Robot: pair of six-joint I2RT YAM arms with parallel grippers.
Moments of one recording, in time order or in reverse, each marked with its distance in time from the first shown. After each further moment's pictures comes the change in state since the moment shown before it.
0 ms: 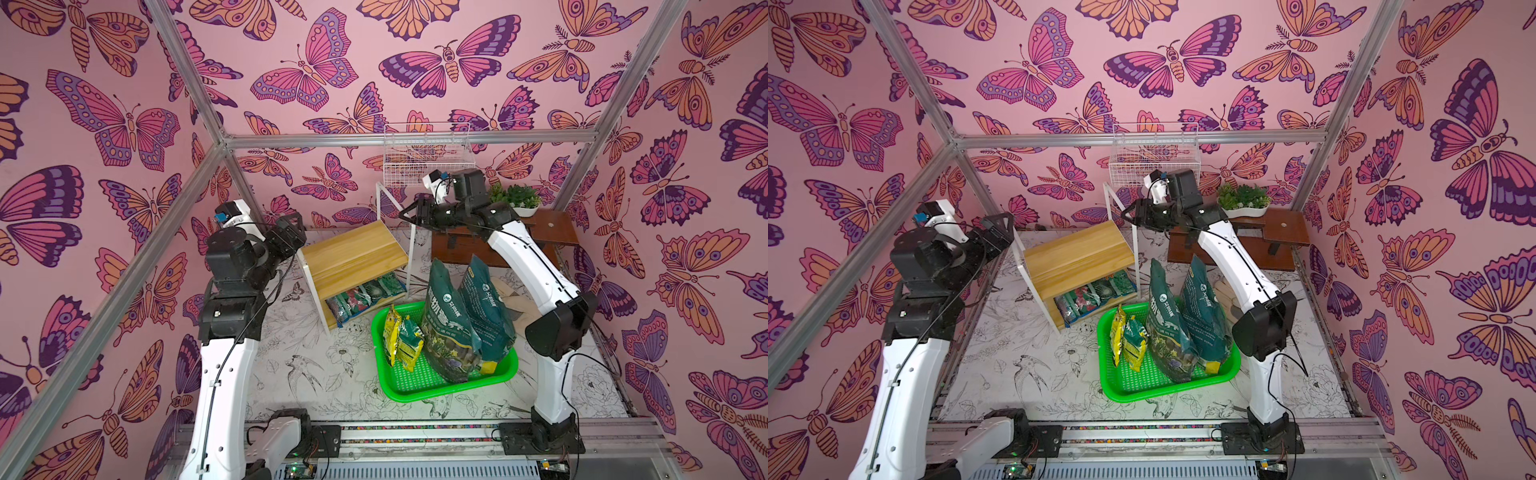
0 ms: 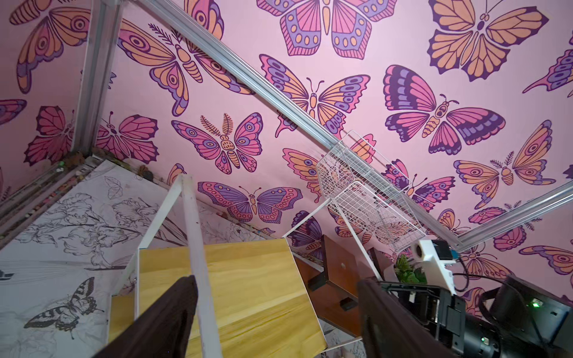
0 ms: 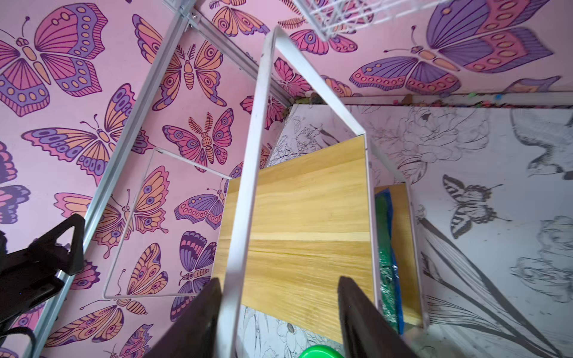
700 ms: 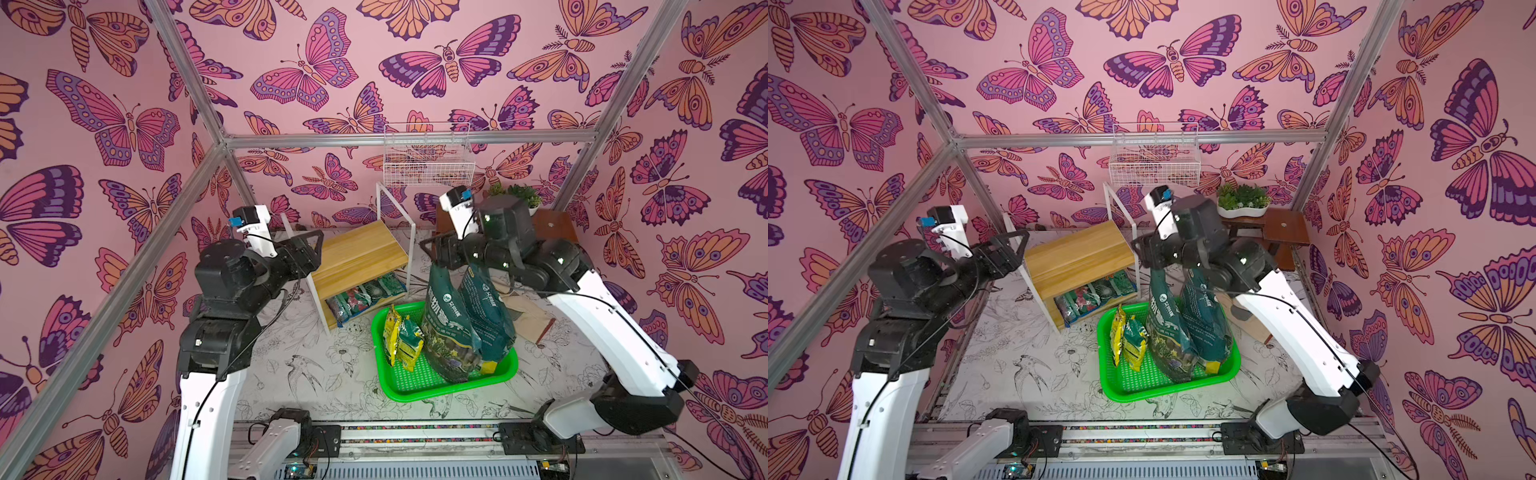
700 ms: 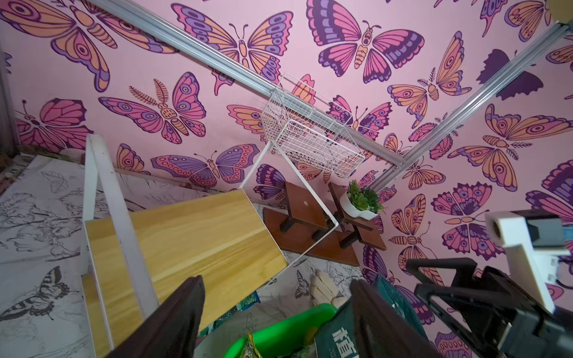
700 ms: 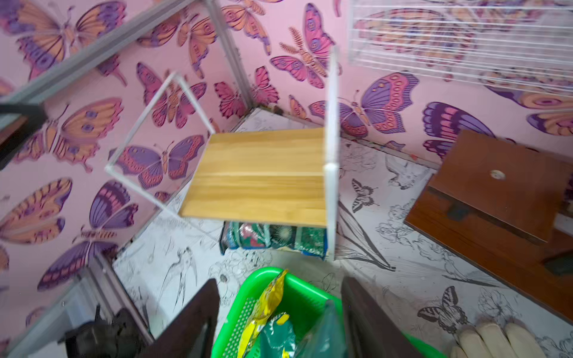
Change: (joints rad) left arm -0.164 -0.105 0.068 -0.218 0.110 0.091; right arm 0.367 -0.538 -0.336 -0.177 0.555 -0.323
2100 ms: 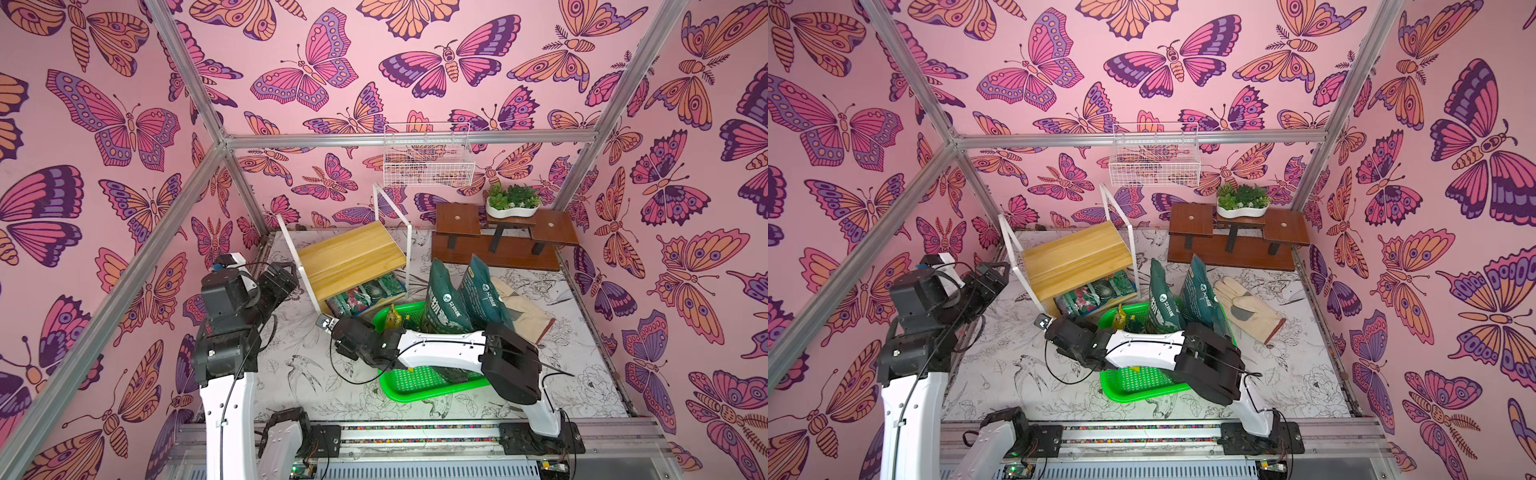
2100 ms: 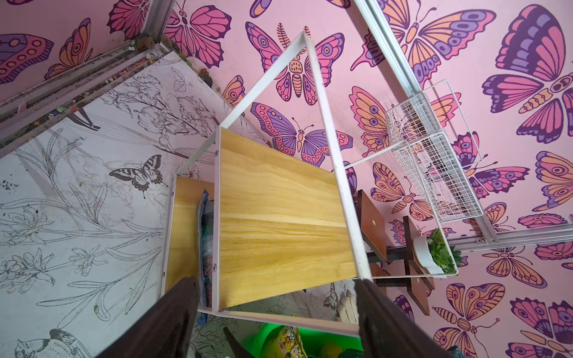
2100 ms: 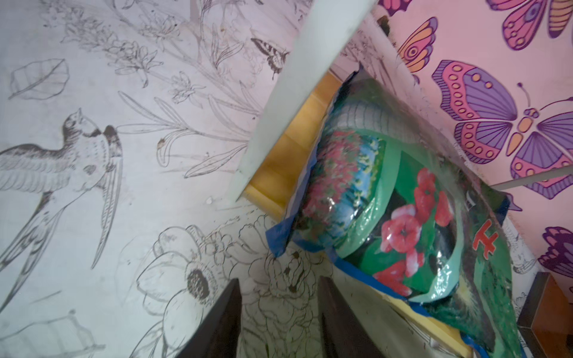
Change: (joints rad) left arm 0.342 -0.093 -0.291 -0.053 0.041 -0.183; right arm 0.429 0.651 -0.313 0.759 0.465 -0.373
